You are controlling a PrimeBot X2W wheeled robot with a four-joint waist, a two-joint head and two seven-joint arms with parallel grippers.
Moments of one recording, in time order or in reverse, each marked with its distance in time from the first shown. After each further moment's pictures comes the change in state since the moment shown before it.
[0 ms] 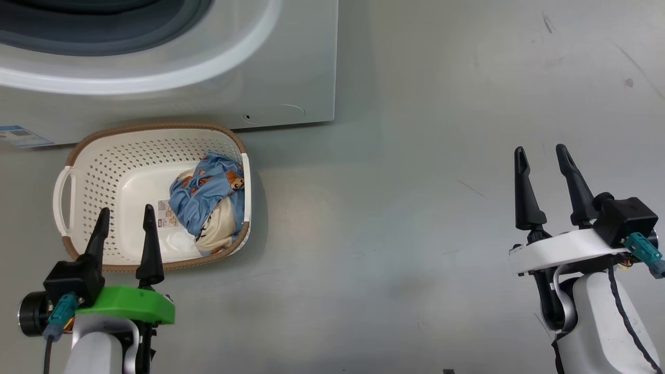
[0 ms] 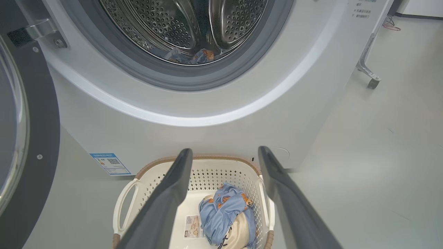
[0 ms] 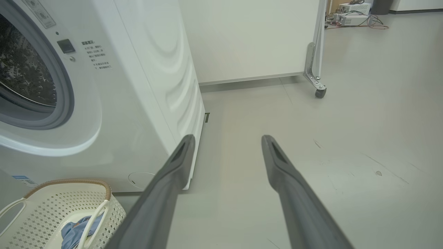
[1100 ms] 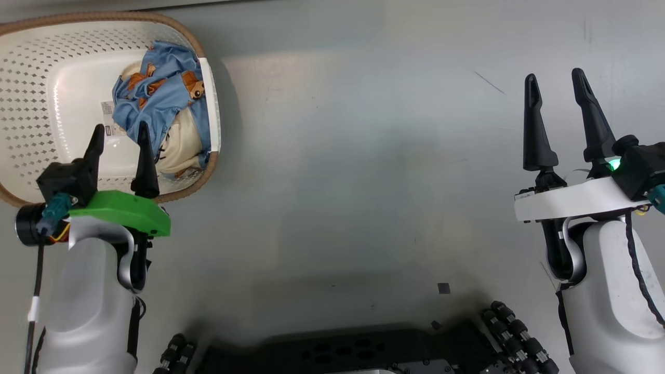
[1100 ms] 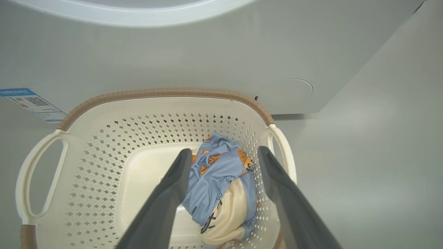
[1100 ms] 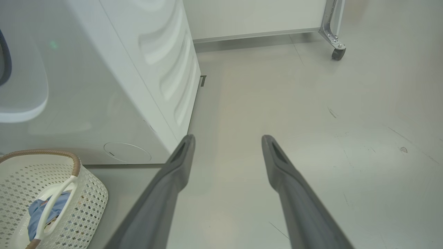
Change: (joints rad) left arm -0.367 0.028 -0.048 0.300 -0.043 0.000 0.000; right arm -0.154 -0.001 0.004 -0.078 -0.019 0.000 0.000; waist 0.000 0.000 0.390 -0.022
